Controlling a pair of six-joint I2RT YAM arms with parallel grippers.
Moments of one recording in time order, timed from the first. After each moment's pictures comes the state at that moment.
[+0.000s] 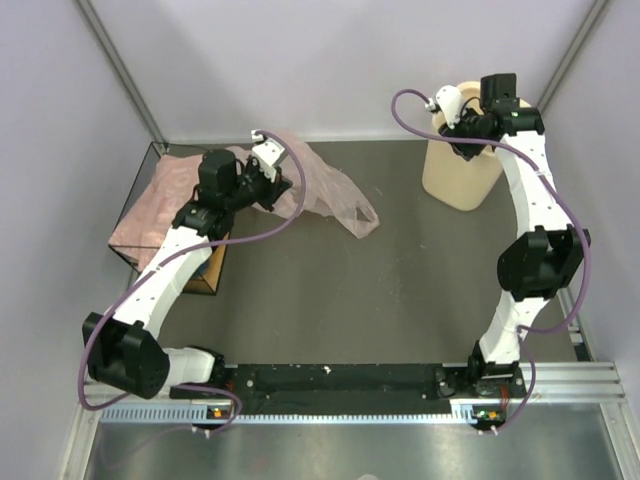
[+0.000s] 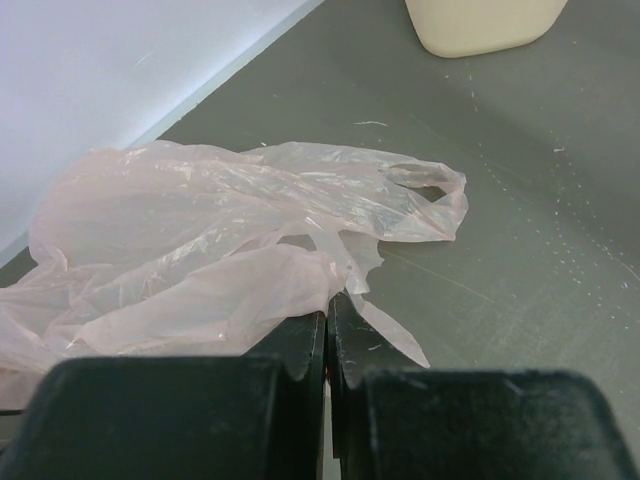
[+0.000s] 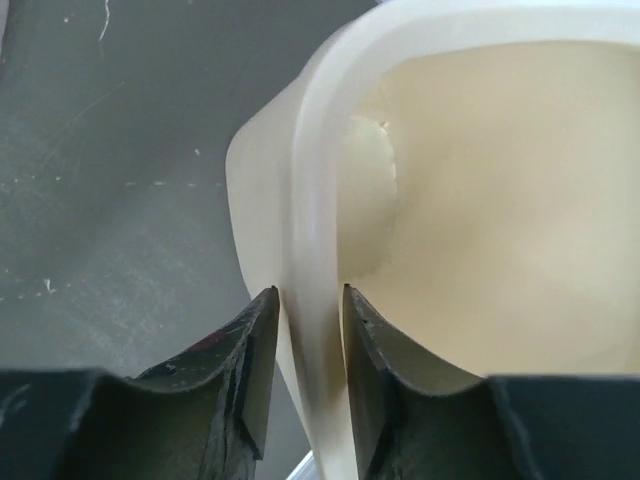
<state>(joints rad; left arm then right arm) -0.31 1.30 1.15 -0.16 0.46 0.24 0.06 1.88 2.03 -0.96 -0.19 -0.82</state>
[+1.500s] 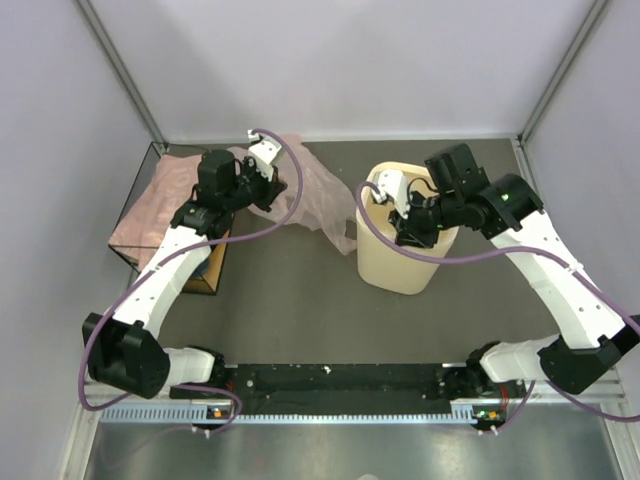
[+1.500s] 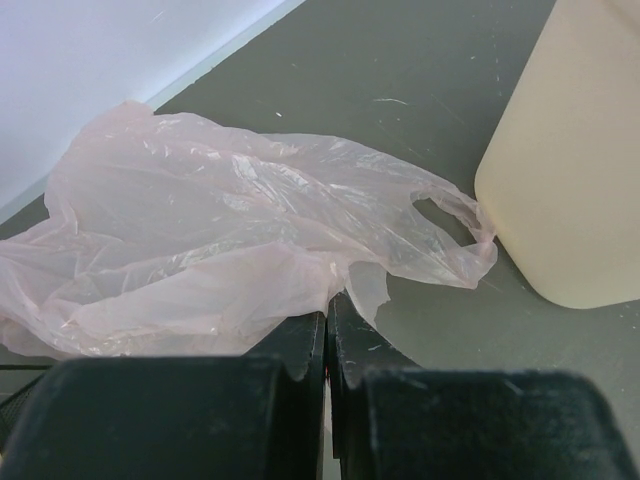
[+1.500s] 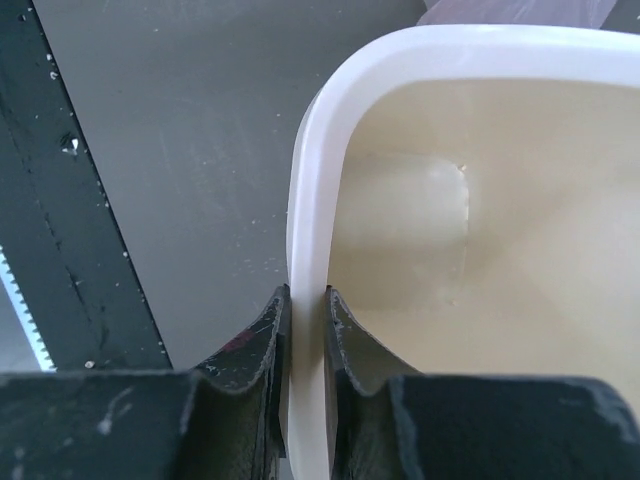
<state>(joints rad) -0.29 1.30 1.16 -0.20 0.40 0.21 0.60 1.31 1.61 -1.22 -0.38 -0.59</state>
